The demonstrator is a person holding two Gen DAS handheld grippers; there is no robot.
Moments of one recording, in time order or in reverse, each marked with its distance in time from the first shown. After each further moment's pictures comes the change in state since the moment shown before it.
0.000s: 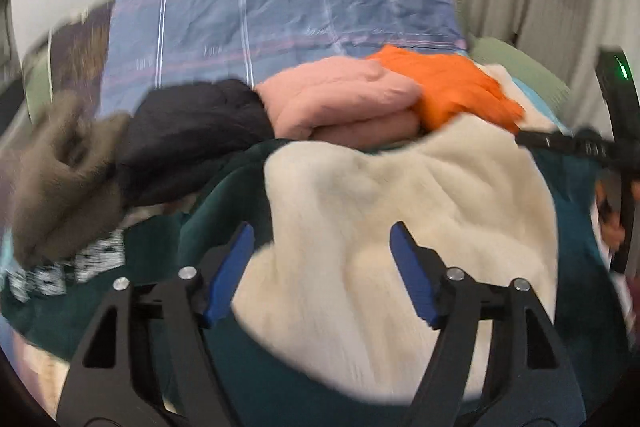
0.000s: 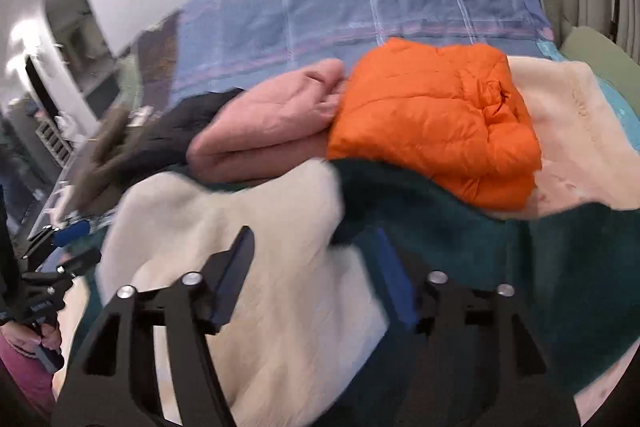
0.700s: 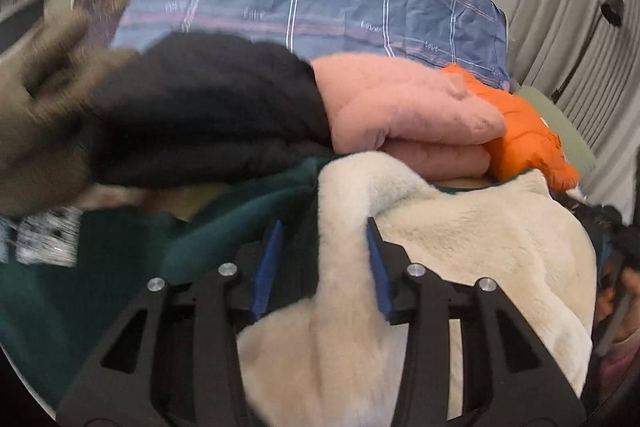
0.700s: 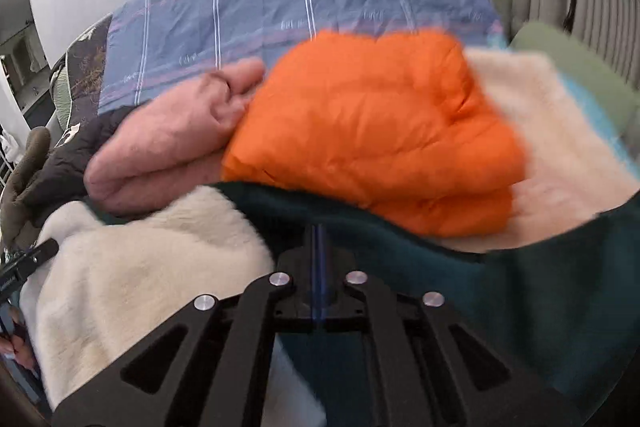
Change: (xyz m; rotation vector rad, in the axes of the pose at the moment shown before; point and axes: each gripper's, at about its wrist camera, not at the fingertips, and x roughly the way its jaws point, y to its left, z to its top) left arm 0.060 0.051 -0.001 -0.202 -0.038 0.020; right arm 0.023 -0.007 0.000 0.031 -0.090 -0.222
